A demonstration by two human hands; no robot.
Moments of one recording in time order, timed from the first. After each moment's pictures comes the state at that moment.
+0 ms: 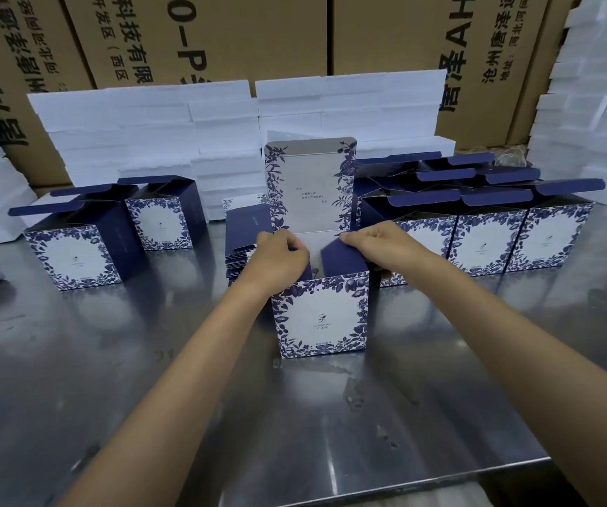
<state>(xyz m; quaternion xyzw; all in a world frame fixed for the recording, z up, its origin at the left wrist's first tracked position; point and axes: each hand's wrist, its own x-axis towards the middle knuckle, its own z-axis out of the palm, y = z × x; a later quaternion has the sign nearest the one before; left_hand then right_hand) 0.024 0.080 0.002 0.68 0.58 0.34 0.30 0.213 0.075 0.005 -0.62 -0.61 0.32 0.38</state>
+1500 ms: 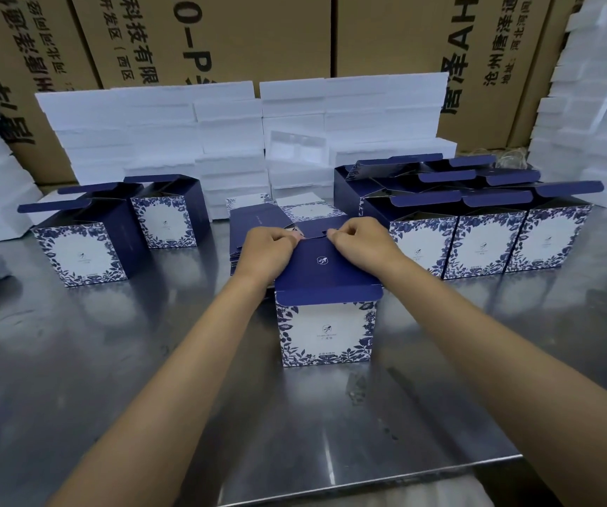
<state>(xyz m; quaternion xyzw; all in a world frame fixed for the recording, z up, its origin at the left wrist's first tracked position) 0.018 0.083 0.004 0.59 0.55 0.45 0.39 0.176 0.077 0.010 -0.66 -0.61 0.22 0.37</state>
